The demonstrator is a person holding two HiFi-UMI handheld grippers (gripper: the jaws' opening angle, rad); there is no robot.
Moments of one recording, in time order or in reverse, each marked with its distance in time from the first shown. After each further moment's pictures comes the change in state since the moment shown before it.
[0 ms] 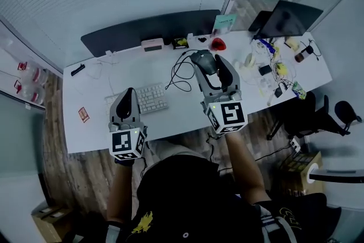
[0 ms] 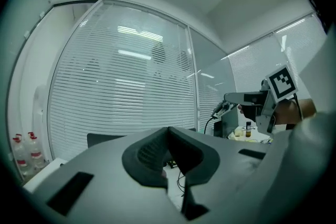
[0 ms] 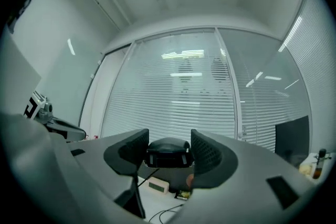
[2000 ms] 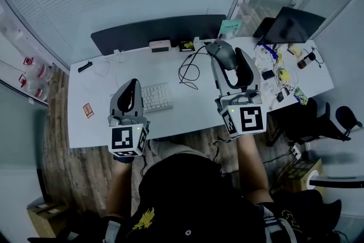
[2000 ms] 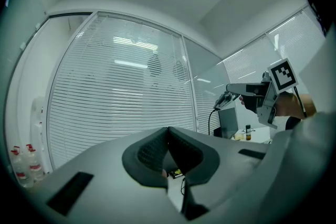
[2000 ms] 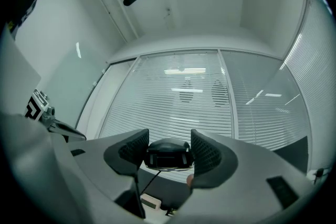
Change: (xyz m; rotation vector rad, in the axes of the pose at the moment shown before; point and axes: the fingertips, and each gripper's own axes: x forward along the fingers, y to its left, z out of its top) left arm -0.024 -0.004 0.057 0.060 -0.079 -0.010; right arm -0.033 0.003 0.088 -0.078 -0.169 -0.004
